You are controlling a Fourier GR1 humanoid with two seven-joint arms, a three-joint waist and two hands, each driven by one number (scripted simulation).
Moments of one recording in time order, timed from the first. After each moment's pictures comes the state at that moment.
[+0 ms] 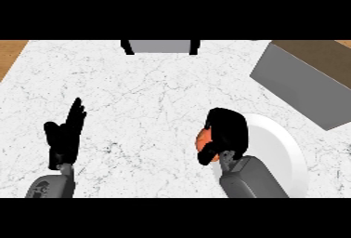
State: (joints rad) left arm -0.11 0.14 0.08 -1.30 -0.02 0.17 0.03; right arm -0.36 -0.02 0.45 -1.50 1.03 0.24 0.93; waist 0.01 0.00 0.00
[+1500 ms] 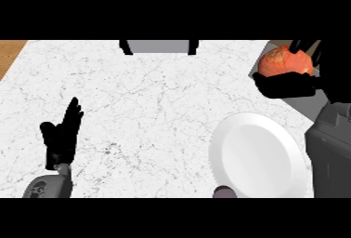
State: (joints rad) left arm -0.11 0.14 0.10 -1.30 -0.02 0.17 0.03; right arm -0.73 -0.20 0.02 -1.87 1.11 0.50 0.88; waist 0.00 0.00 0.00
